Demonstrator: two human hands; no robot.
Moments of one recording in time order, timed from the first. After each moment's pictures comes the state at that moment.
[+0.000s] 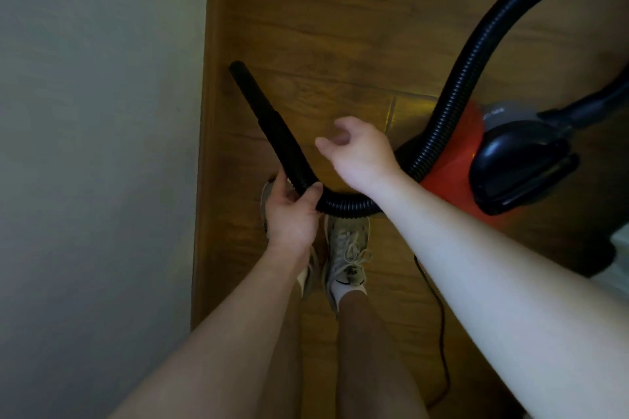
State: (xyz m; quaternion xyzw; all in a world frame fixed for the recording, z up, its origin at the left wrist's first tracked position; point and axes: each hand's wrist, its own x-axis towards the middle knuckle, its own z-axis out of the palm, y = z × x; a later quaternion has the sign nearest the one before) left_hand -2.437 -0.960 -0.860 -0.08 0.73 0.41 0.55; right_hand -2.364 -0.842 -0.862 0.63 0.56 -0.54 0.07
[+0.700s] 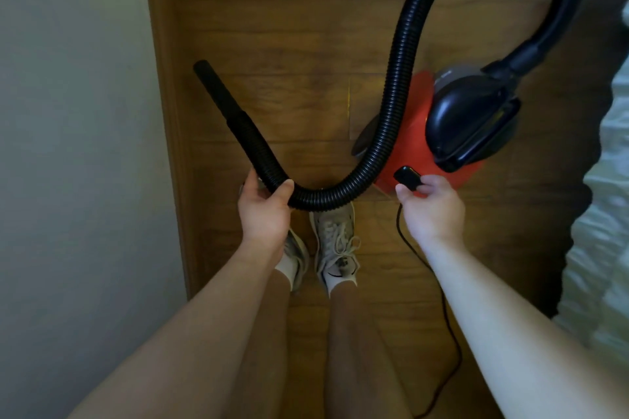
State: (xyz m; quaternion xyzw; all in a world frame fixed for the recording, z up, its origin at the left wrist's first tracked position) left_hand -2.426 -0.975 -0.863 -0.01 0.75 0.36 0.55; right_hand -2.211 -0.934 -0.845 0.85 0.34 -0.40 -0.02
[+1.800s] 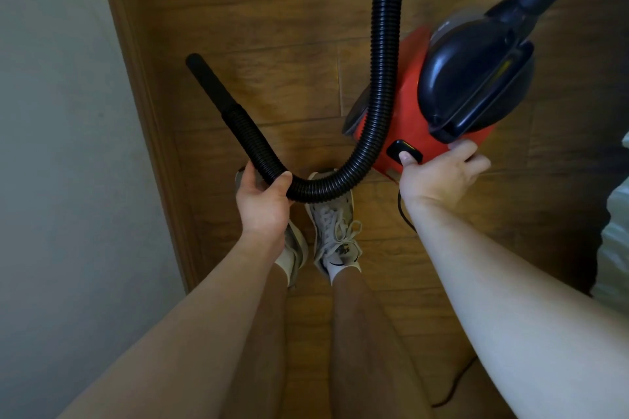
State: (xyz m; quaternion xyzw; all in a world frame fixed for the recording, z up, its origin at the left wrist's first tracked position) left_hand -2.387 -0.983 -0.889 -0.02 0.78 0.34 0.53; right_hand -2.179 -0.938 -0.926 0.91 0.34 -0.24 -0.03
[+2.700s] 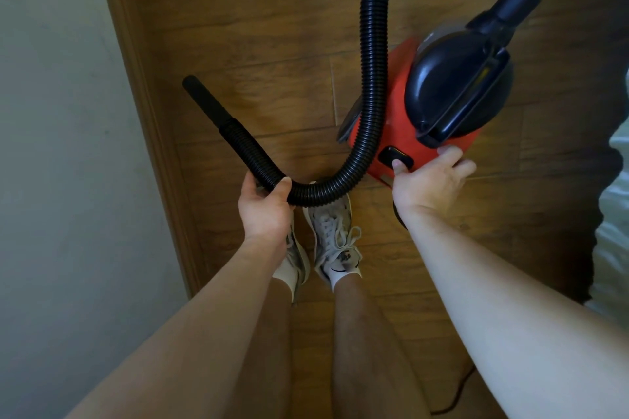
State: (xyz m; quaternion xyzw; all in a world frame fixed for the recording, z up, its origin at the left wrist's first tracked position) left_hand -2.376 -0.975 -0.878 -0.02 0.79 0.33 0.52; right_hand -2.176 -0.939 -0.912 0.89 0.37 -0.26 -0.03
